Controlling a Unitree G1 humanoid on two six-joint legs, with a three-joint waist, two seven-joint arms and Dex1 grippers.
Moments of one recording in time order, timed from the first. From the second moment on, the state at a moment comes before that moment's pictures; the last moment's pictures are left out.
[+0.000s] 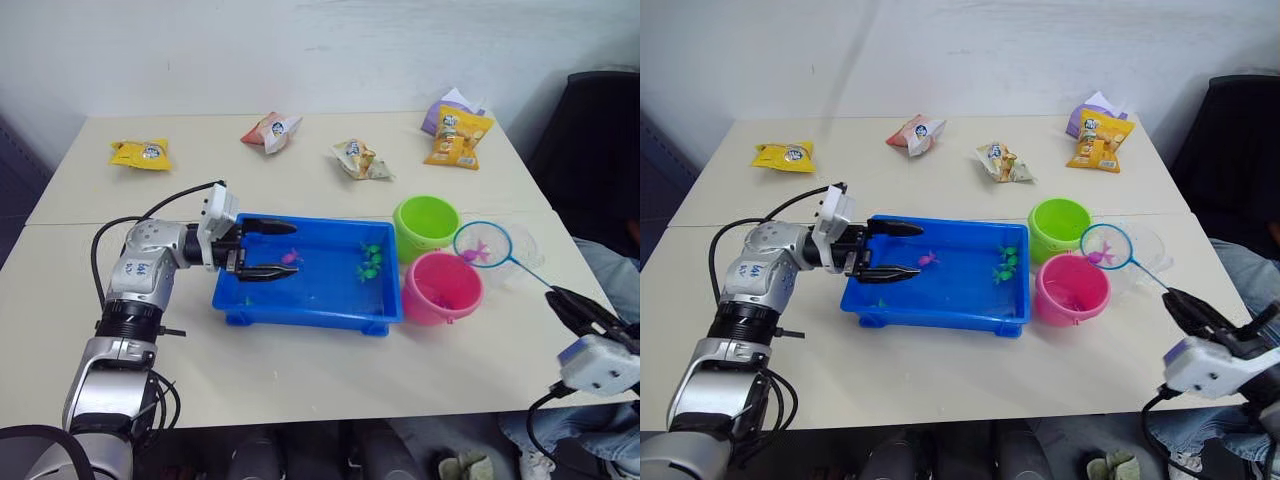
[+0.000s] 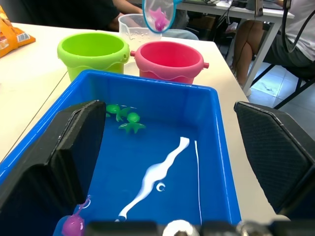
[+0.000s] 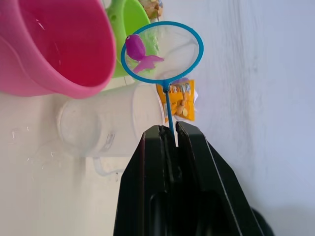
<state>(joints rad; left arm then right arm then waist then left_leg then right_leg) -0.73 0.55 -0.02 0.45 -0.42 0.16 -1.39 0.38 -0.61 -0.70 -0.31 -0.32 -0.64 0.61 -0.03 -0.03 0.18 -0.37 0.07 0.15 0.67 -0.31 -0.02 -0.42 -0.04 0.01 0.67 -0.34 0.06</state>
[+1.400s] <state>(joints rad) -0.65 0.61 0.07 0.45 -0.41 0.13 -1.41 0.35 -0.71 -0.39 -0.66 0.12 -0.10 0.49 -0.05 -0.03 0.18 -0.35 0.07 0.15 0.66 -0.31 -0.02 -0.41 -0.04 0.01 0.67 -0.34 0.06</state>
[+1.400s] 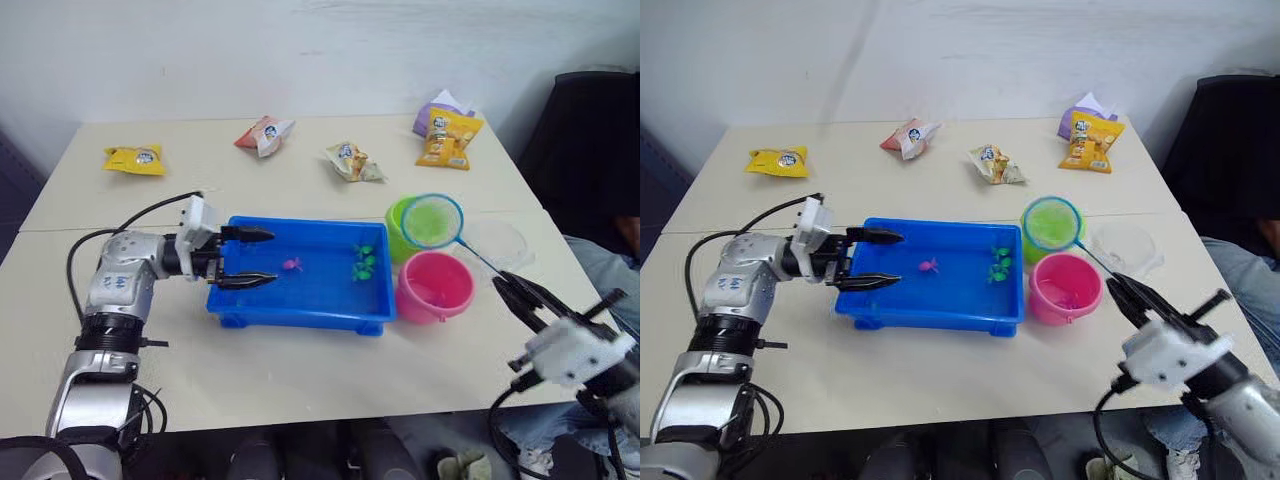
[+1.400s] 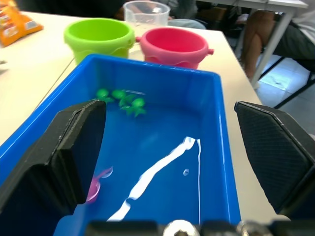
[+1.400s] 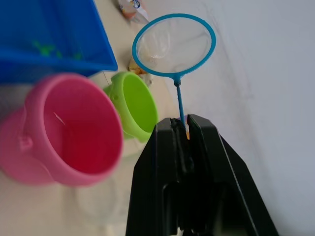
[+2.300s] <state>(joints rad) -0.29 0.78 0.23 0.19 -0.45 0.19 -1.26 -0.55 -0.84 0.32 -0.50 0.35 1.05 0.54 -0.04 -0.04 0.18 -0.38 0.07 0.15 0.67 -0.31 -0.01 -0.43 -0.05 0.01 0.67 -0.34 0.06</state>
